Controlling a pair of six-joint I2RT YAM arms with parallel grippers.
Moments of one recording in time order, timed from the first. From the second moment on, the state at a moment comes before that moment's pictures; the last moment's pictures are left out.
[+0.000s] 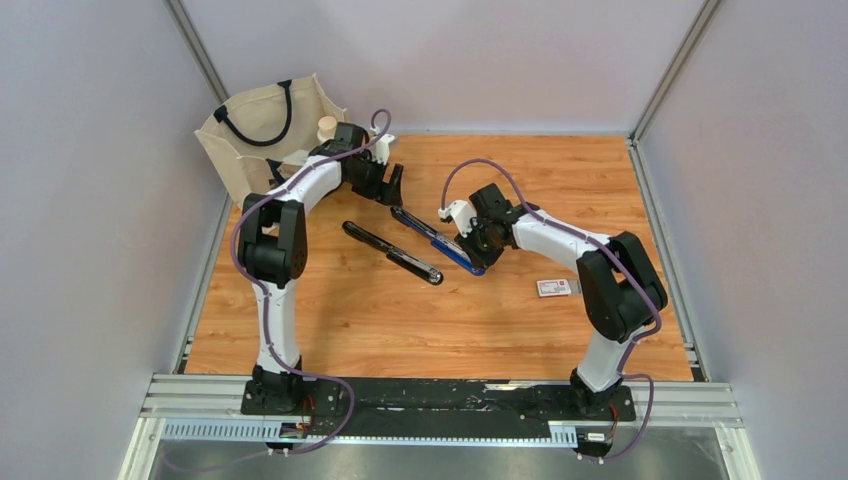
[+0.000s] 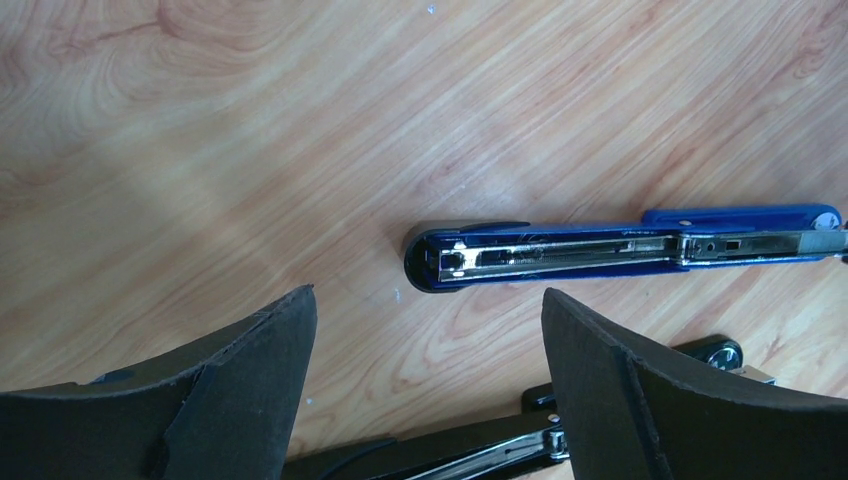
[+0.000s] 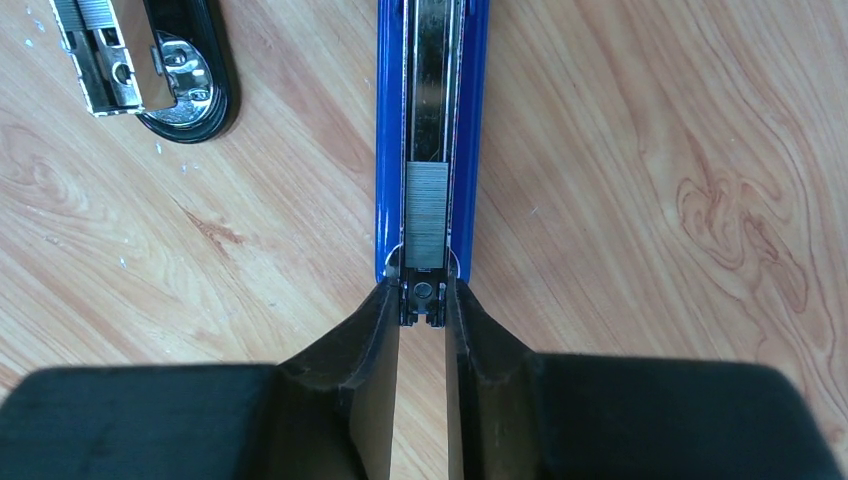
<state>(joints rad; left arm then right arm) -0.24 2.13 1.71 -0.56 0.48 0.17 0.54 1.77 1.17 -0.53 -0.19 -0.36</state>
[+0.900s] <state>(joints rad) -0.27 2.27 1.82 -0.65 0.49 0.08 0.54 1.80 1.17 -0.53 -0.17 -0.37</state>
